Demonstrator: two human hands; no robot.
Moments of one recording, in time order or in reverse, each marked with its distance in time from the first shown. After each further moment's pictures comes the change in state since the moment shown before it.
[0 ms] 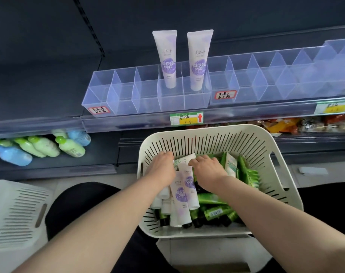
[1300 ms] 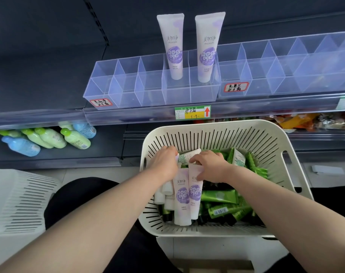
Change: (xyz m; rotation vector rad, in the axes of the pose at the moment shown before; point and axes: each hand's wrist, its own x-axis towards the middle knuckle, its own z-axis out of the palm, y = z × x) left_hand 0.006 -0.004 -0.002 -0.024 -0.021 -0.042; right_hand 0.015 0.010 -0.011 0.239 -0.204 -0.071
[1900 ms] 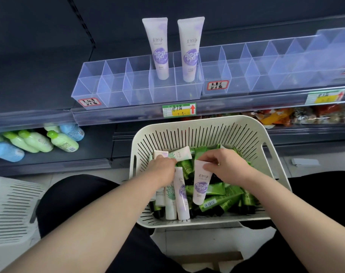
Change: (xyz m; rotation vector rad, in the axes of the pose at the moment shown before) left_hand -0.001 0.002 0.032 0.259 -0.231 0.115; right_hand -0.091 0.007 -0.026 0.347 0.269 0.028
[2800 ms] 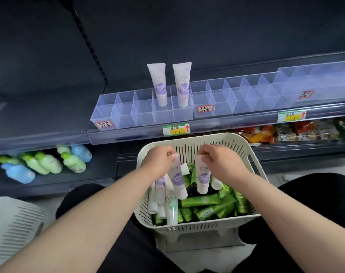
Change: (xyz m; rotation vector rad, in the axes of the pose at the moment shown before) left_hand -0.043 0.011 -0.067 -0.467 0.410 0.035; right_hand -0.027 -0.031 -0.022 -0.225 0.361 -0.060
